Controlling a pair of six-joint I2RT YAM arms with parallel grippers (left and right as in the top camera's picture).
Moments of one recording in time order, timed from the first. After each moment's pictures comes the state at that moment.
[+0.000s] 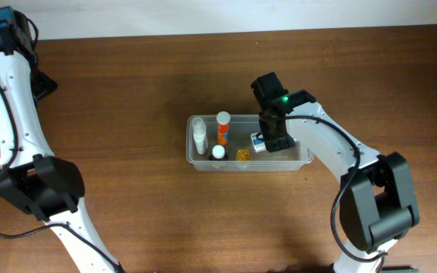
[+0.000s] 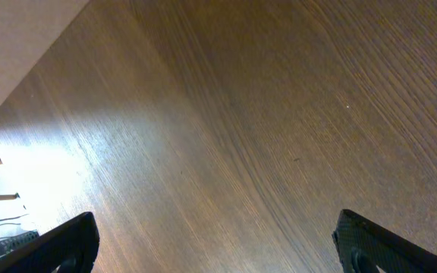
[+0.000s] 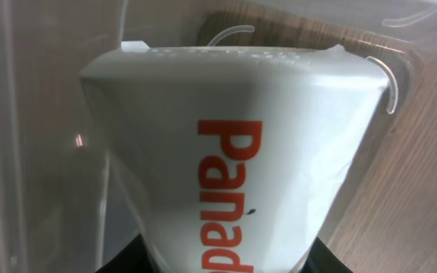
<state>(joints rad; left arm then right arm) 0.28 2.27 2.52 -1.68 -0.49 -0.59 0.37 1.90 1.39 -0.89 0.12 1.76</state>
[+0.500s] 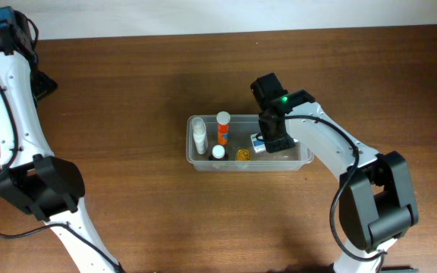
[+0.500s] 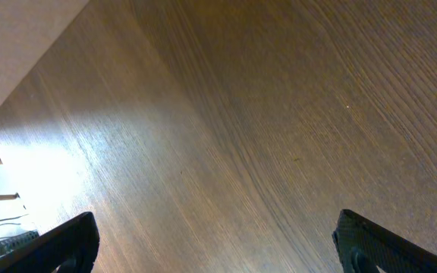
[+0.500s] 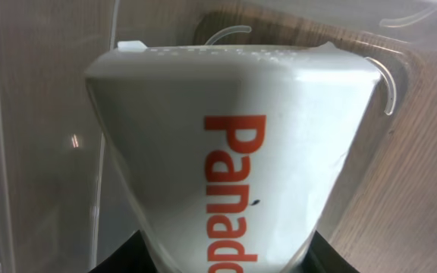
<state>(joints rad) 0.28 2.27 2.52 -1.68 -0.49 -0.59 0.37 1.90 1.39 -0.89 0.12 1.76</state>
